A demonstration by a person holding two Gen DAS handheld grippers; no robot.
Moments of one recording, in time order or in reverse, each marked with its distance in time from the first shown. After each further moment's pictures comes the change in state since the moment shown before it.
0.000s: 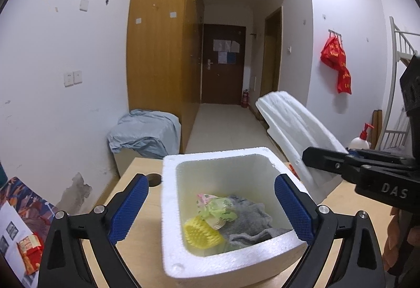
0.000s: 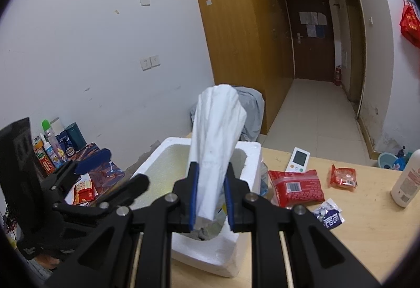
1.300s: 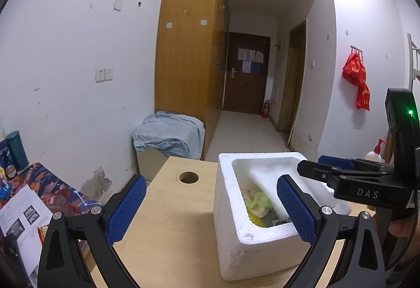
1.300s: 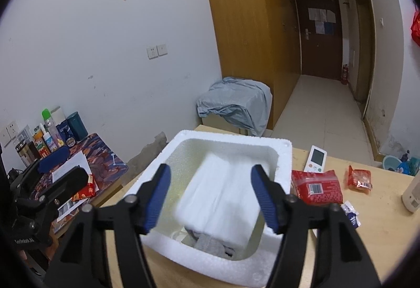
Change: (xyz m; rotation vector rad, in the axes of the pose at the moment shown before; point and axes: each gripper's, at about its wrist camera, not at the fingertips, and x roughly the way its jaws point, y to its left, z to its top) left arm -0.048 0.049 -0.007 -0.079 -0.038 0.105; right arm 0.029 0.030 0.000 -0.041 0.042 0.012
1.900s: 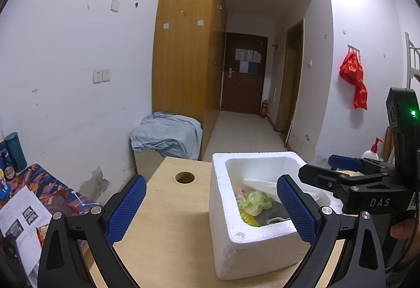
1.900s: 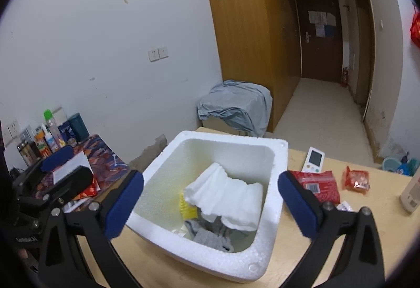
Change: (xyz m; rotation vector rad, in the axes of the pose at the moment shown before) left arm -0.002 -0.003 0.001 0.009 -0.001 -0.016; right arm -0.010 -0.006 -0.002 0.012 -0.024 0.005
